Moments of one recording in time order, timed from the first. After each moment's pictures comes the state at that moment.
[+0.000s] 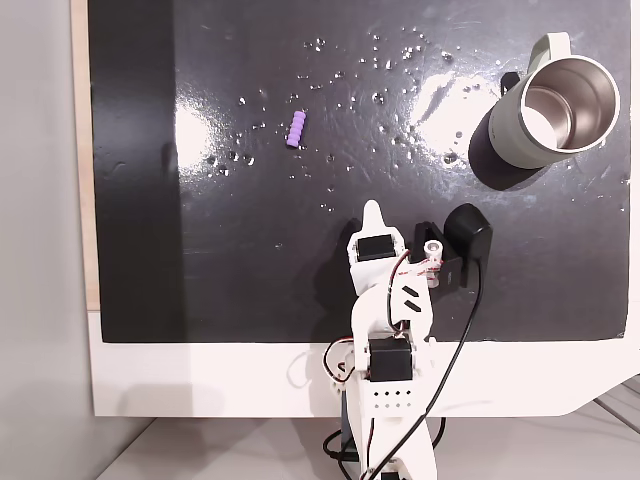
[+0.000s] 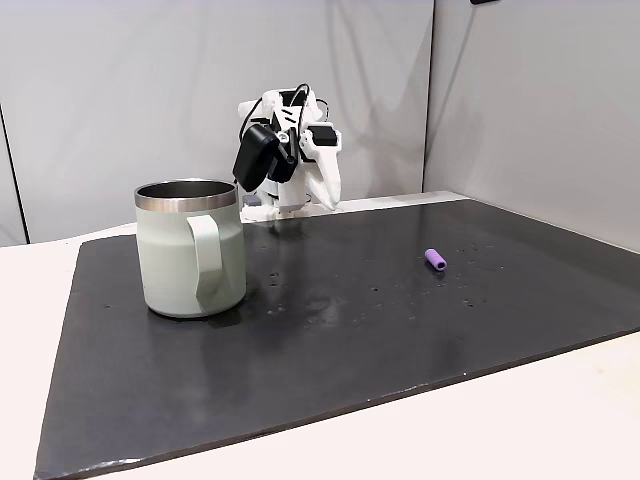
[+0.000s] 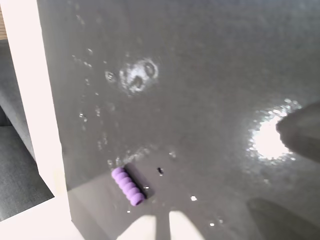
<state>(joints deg) -0.7 179.6 170.0 43.7 -8.3</state>
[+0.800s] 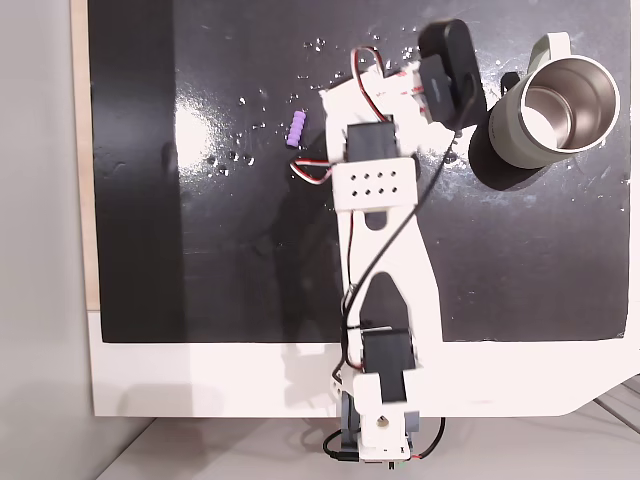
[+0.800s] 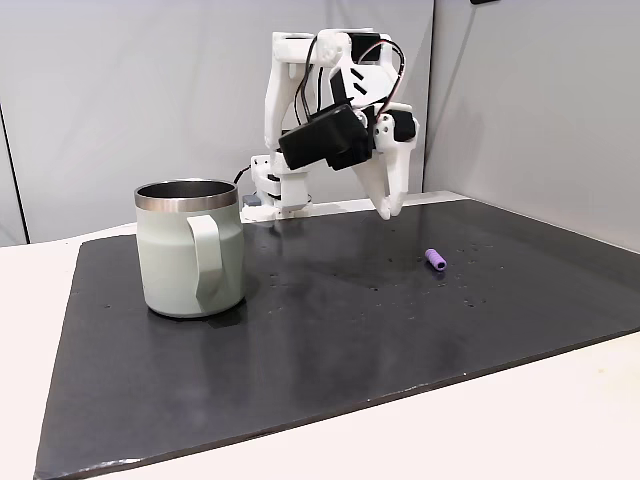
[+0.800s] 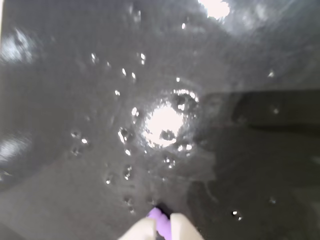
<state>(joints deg) -5.4 84.1 81.7 62.3 -19.0</state>
